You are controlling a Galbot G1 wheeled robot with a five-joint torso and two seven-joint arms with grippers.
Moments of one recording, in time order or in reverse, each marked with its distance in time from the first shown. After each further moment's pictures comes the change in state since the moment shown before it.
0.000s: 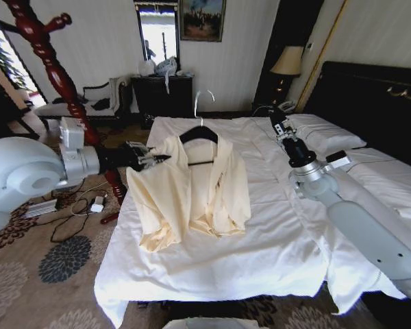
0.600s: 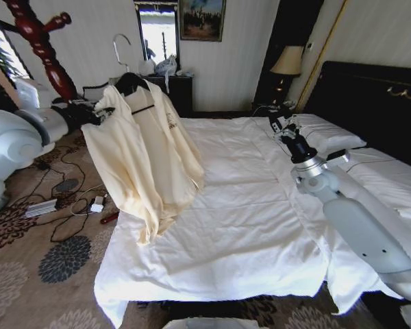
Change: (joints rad) left arm -0.047 -0.065 -0.030 0.239 0.179 0.069 -0.354; right arm -0.004 0.061 0.022 -0.037 -0.145 0.029 0.041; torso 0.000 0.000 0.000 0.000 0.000
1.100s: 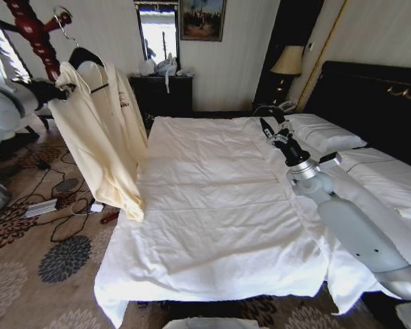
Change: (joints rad) left arm -0.256 -0.152 0.089 0.353 0.089 -0.010 0.064; right arm 0.001 -0.002 -0.018 -0.018 -0.036 0.012 -0.003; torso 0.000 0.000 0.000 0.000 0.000
